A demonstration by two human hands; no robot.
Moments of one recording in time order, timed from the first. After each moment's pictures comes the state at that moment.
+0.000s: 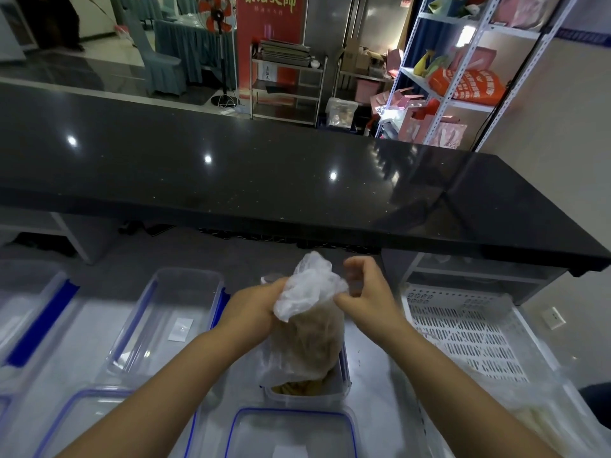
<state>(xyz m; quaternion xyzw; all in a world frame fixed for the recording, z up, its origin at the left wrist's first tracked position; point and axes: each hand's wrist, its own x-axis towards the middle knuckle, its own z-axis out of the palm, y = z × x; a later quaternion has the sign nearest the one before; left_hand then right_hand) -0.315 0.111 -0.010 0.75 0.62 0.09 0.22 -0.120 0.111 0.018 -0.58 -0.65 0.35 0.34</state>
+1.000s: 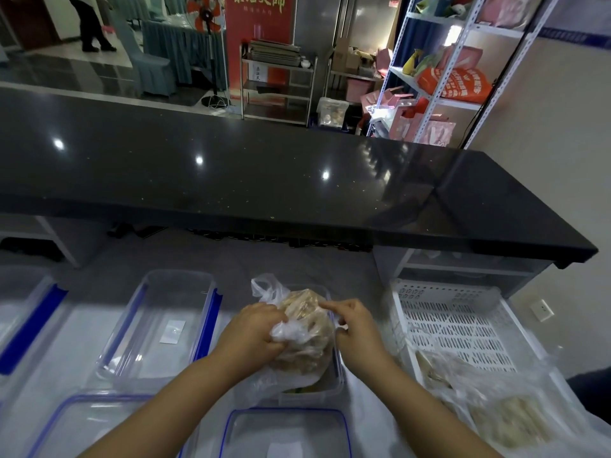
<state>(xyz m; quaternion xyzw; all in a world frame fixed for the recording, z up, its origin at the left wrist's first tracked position) -0.316 0.086 -0.051 0.78 0.54 0.25 0.17 -0.114 0.087 -0.038 -0.62 -0.68 0.31 0.26</state>
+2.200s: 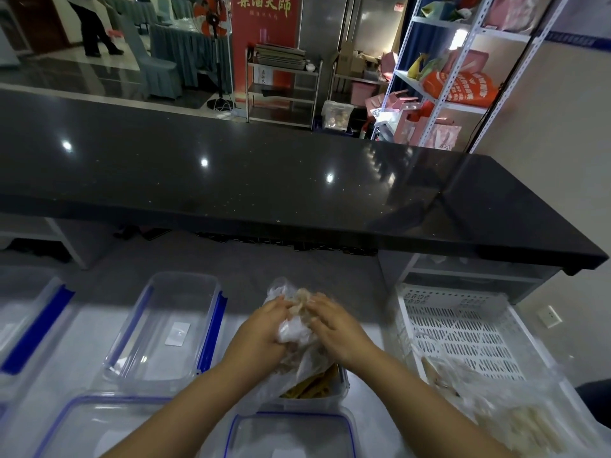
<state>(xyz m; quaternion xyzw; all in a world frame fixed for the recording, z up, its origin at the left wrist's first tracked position) -0.303 0.080 -0.047 0.72 0.54 0.32 0.29 -0.136 0.106 -0.027 -0.56 -0.75 0.32 0.14</state>
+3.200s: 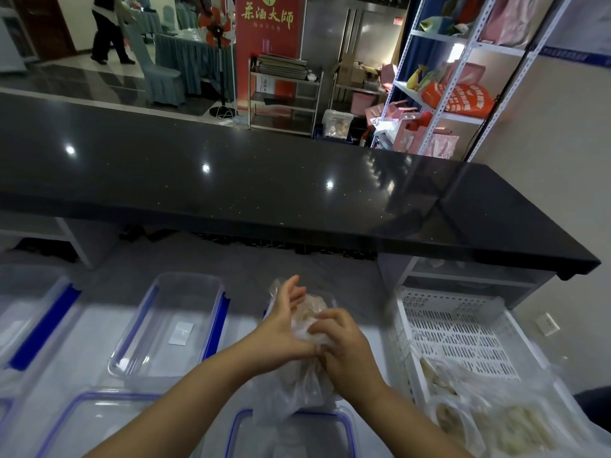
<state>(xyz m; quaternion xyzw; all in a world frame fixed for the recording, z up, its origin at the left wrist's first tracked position) -0.298 0.081 -0.026 0.64 0.46 0.31 0.53 -0.136 0.066 -0.046 -0.48 -0.78 0.19 0.36</state>
